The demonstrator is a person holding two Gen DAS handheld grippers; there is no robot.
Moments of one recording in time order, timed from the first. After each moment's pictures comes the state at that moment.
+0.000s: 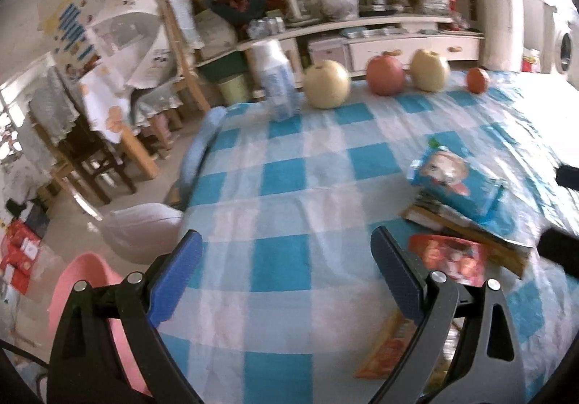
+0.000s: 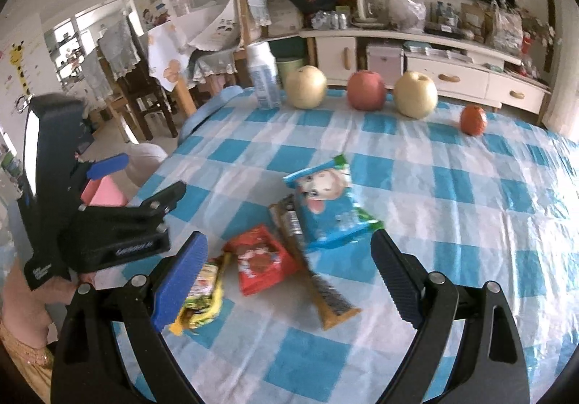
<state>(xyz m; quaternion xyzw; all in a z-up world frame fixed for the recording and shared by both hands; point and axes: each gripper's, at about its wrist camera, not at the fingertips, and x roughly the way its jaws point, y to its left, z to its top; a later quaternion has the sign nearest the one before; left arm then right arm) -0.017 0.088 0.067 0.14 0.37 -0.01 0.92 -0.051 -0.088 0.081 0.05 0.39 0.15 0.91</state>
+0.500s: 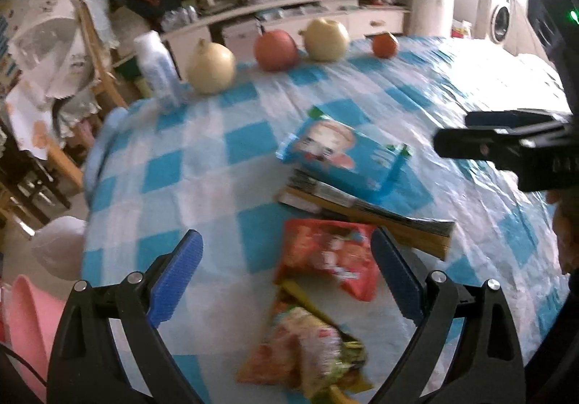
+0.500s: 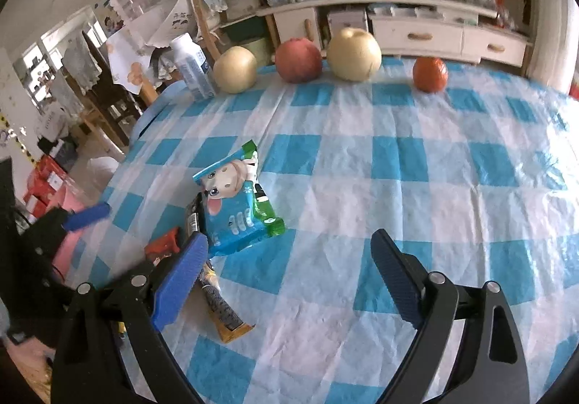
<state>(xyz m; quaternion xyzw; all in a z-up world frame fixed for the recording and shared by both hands) -0.022 0.023 0.037 0.15 0.42 -0.16 0.88 -0.009 -0.155 0.045 0.10 0.45 0.12 0.88</state>
